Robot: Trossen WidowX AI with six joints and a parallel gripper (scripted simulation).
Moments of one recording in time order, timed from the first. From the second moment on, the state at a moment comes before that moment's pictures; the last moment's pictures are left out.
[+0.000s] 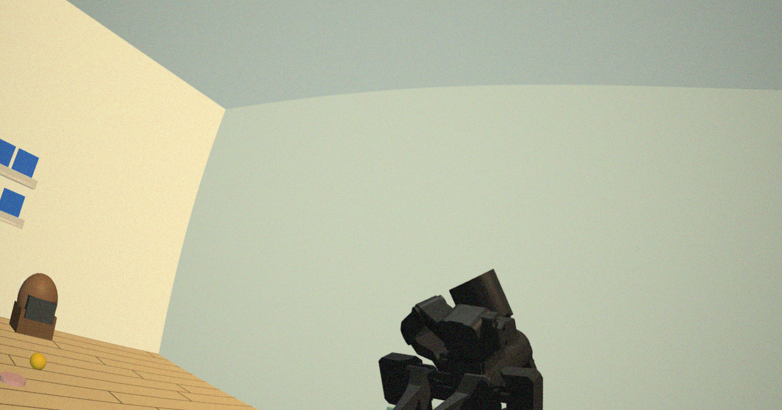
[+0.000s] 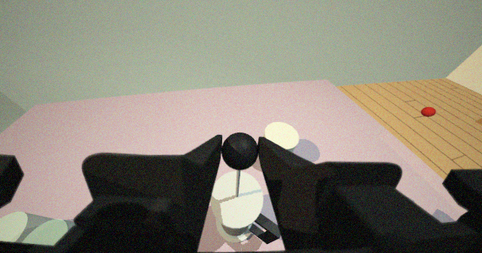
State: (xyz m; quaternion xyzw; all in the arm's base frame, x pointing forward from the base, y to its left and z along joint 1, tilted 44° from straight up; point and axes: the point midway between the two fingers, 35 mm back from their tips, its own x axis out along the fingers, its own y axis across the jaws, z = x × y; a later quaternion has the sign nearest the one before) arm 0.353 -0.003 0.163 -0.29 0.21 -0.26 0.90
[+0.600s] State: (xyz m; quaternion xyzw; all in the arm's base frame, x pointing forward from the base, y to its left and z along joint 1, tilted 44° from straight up) arm 0.357 -0.021 0.145 -0.29 0.20 -0.26 0.90
